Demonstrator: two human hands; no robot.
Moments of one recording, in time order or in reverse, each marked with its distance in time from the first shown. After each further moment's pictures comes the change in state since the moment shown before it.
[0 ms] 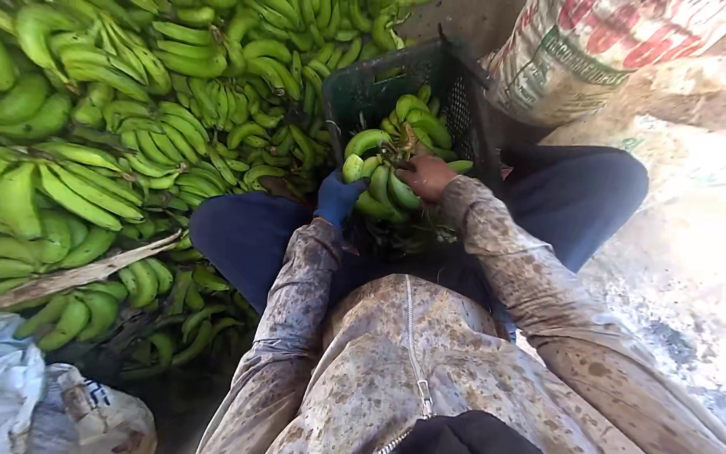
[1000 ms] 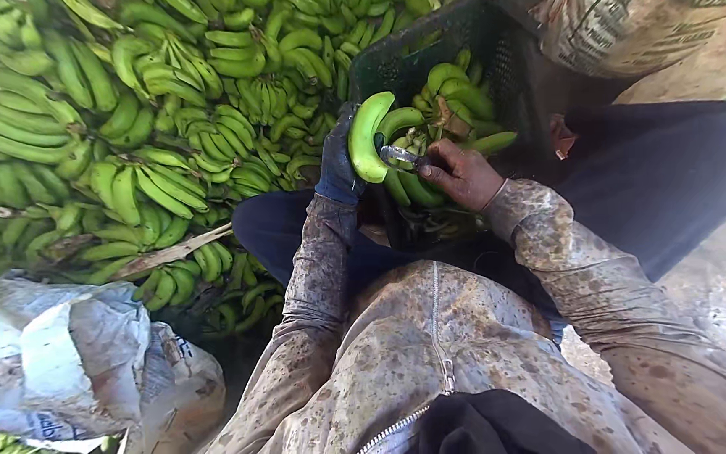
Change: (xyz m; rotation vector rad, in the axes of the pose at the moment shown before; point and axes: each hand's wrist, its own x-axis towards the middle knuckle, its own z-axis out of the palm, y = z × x) left_hand -0.018 0.044 -0.033 -1.050 -0.207 0.308; right_hand -0.025 0.047 0.028 0.197 0.216 -0.812
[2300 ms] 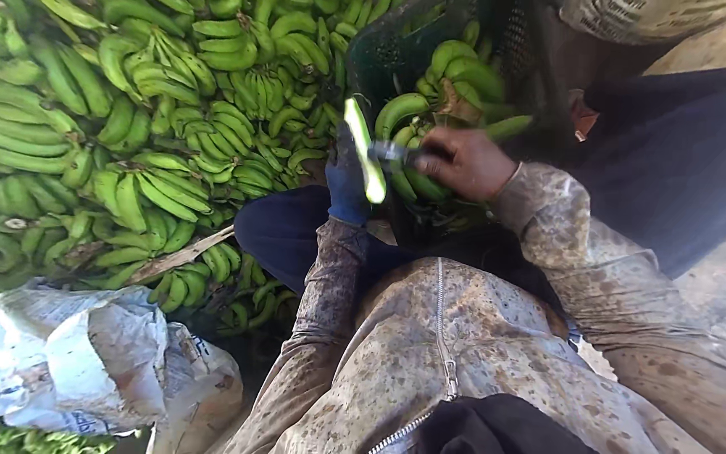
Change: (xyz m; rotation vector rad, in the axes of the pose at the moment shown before) left_hand -0.026 -0.021 -0.005 0.370 0.326 0.040; right_hand 0.019 -0.012 -0.006 0.003 -0.009 -0.002
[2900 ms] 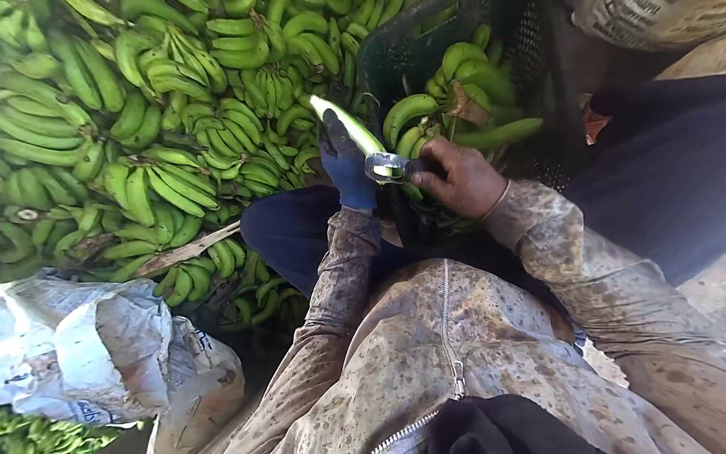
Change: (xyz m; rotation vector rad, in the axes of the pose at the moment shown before) left_hand 0.014 0.009 0.018 0.007 0.318 0.315; right_hand -0.003 -0.013 0.022 -0.027 0.010 0.015
